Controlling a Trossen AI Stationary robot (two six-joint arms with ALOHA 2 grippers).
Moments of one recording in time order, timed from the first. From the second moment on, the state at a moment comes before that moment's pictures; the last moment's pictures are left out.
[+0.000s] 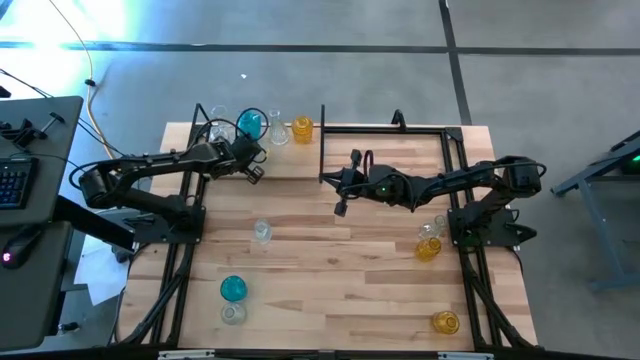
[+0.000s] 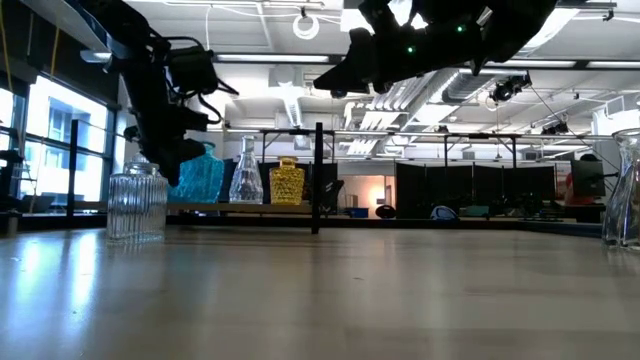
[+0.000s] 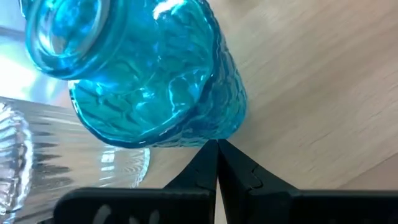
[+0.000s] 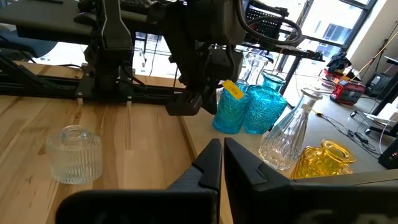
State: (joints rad) left arm 0.58 1.27 0.68 -0.54 -0.48 -0.19; right arm -0.07 1.58 0.82 0.63 0.24 -0.21
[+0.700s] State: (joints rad) left arm 0.49 1.18 0.68 -0.53 -0.44 -0.18; right arm -0.07 1.58 0.82 0.62 0.24 -0.21
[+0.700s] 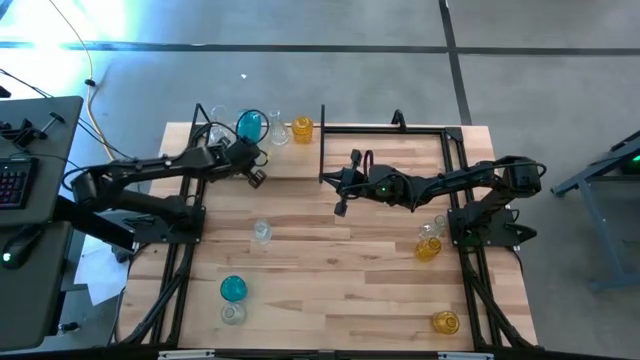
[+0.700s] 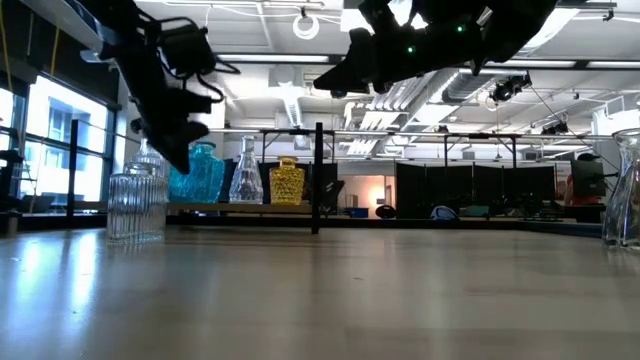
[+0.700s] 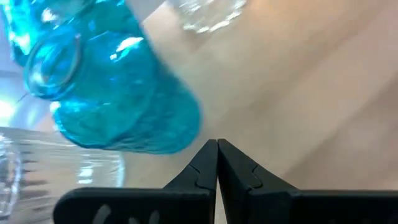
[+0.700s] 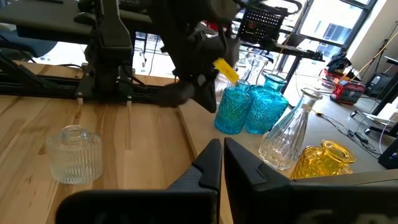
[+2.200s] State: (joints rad) left arm -0.10 1.17 0.68 0.28 -0.14 -0.01; right arm 0.42 1.38 1.24 -1.56 0.24 1.33
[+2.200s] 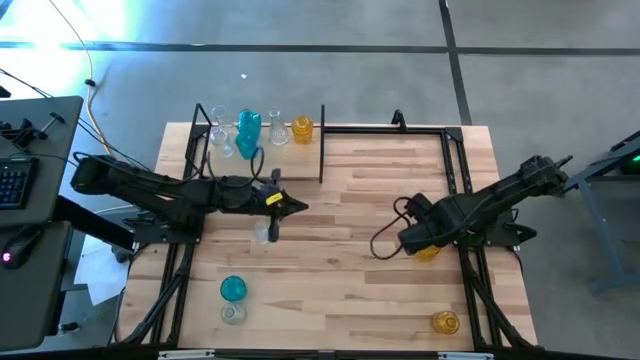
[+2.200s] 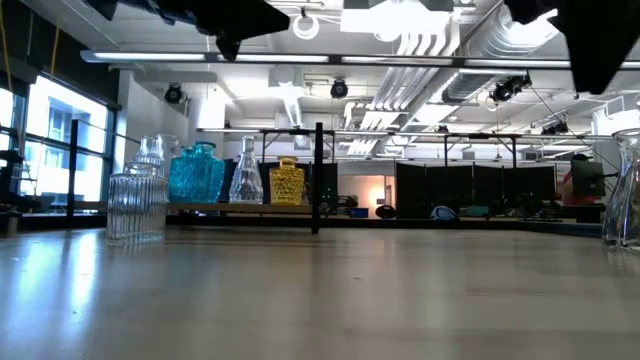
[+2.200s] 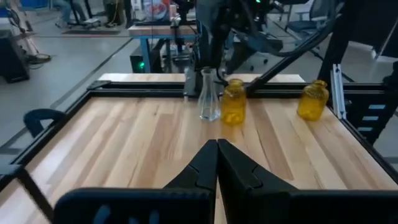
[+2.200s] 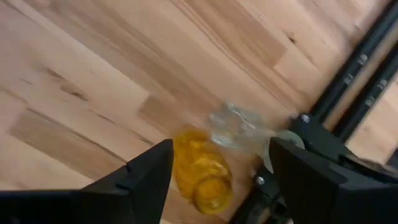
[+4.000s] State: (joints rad) left arm -0.06 1.03 0.31 0.88 -0.07 -0.05; right arm 0.48 1.11 0.81 -1.31 0.35 1.51
